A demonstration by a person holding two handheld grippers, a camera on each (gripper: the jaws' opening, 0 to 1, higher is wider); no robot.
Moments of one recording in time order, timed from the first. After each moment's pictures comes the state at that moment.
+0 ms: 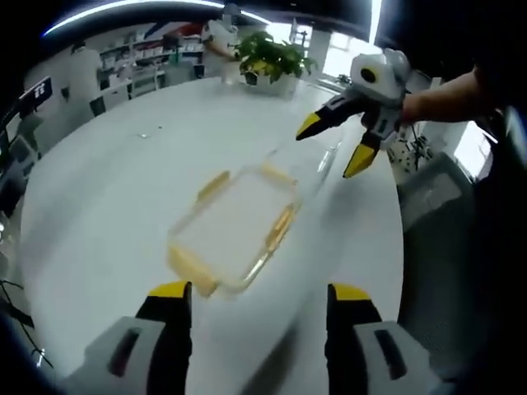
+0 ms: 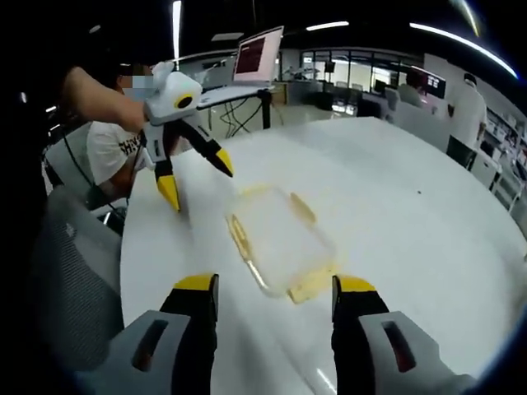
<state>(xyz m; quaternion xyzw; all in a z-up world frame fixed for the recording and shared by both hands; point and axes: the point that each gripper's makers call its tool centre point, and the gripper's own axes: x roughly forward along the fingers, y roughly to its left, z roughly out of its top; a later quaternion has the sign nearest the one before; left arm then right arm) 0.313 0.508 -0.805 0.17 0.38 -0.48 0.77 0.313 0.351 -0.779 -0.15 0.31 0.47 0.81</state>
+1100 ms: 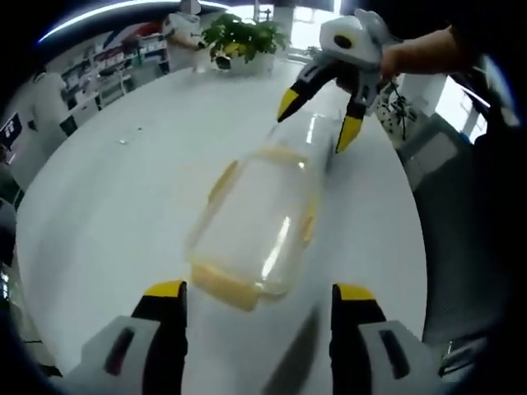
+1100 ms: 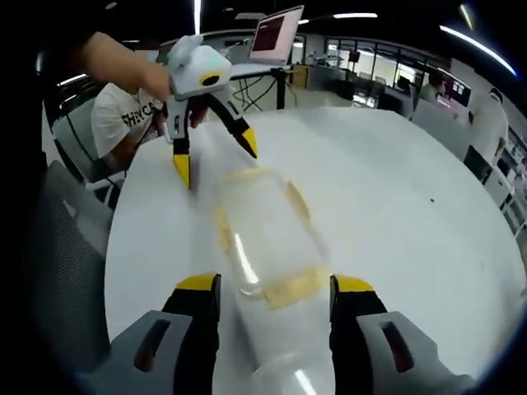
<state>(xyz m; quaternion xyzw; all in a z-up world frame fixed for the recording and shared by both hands) 0.350 0.512 -0.824 0.25 0.37 -0.53 0.72 0.339 0.353 -0.798 -0.22 0.33 0.50 0.77</state>
